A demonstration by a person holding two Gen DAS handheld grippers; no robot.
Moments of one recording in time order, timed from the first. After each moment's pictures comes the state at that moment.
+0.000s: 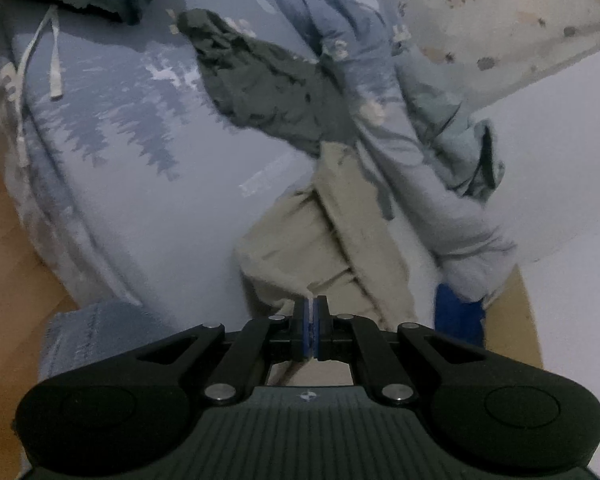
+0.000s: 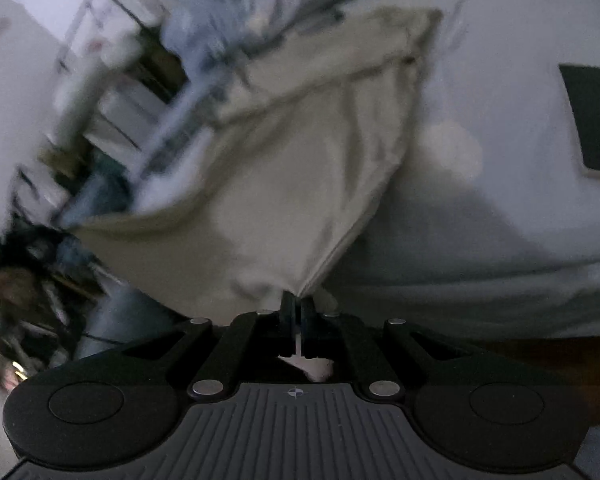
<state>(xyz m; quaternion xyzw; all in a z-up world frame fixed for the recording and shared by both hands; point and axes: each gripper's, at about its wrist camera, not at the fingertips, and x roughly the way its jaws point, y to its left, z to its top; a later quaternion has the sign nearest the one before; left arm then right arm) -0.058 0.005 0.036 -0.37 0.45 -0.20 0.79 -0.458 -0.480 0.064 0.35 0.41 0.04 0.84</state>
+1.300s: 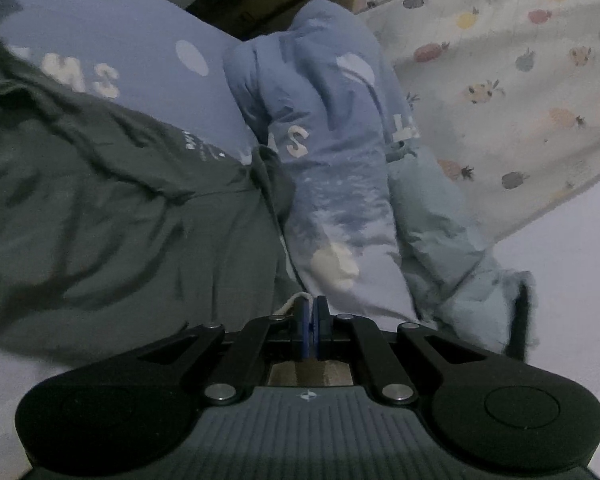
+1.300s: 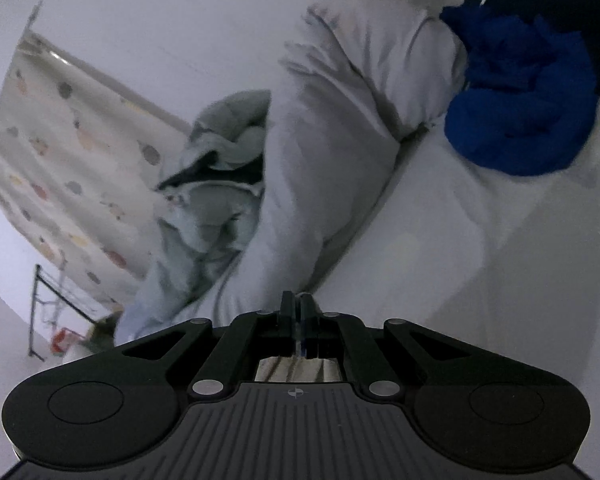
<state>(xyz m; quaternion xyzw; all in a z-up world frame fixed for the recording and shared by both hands) 0.308 -0.219 0.001 -0.44 0.32 -0.11 0.83 -0.095 -0.782 0.059 0.48 0.11 -0.15 0.86</state>
